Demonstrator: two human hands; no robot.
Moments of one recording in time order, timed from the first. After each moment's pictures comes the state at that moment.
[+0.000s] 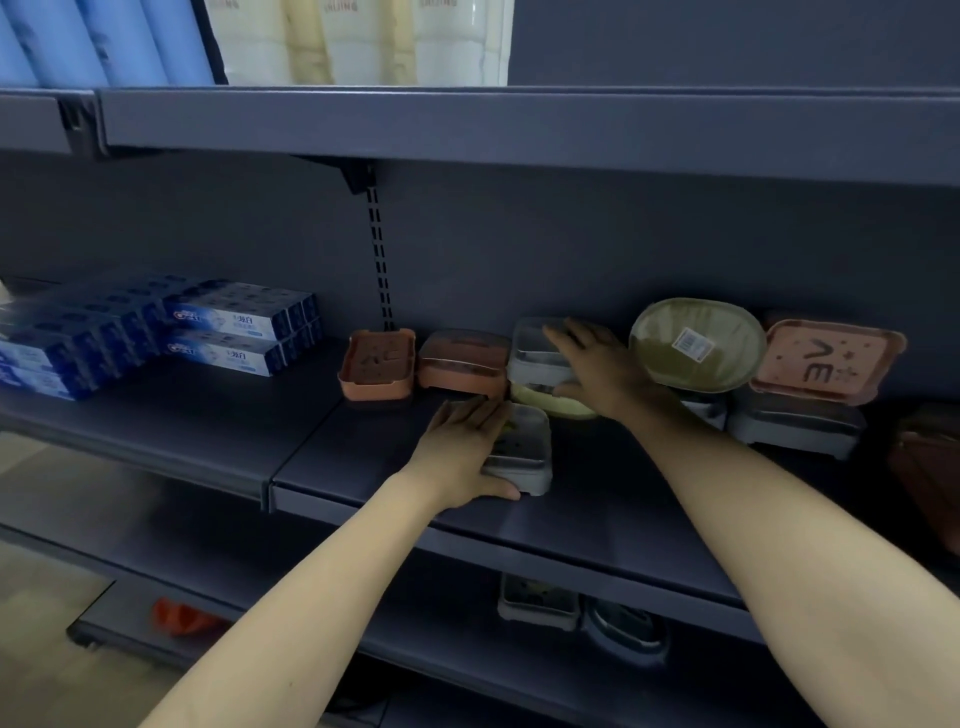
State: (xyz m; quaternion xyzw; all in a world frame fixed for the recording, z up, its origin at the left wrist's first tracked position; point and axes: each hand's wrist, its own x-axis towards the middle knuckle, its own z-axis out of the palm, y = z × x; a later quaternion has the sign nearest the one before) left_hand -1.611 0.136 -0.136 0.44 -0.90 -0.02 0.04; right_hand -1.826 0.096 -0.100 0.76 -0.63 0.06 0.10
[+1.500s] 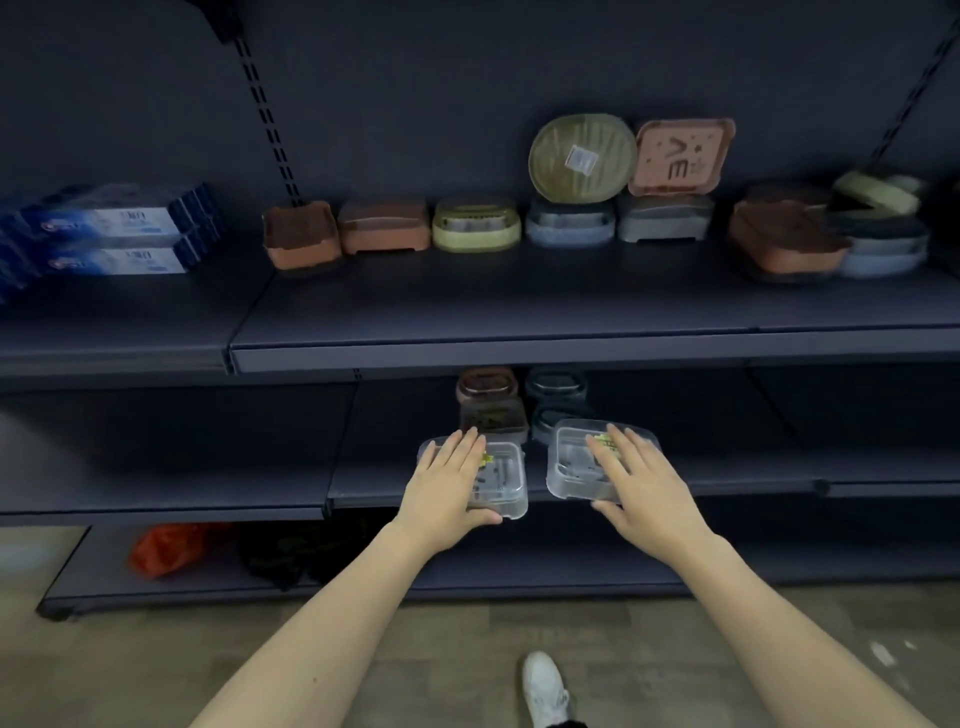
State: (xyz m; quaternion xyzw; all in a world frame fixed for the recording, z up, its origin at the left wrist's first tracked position) left_hand -1.569 0.309 -0.287 0.37 -0.92 -0.09 -0.03; right_hand -1.801 0.430 -0.301 0.67 -0.74 0.07 0.05
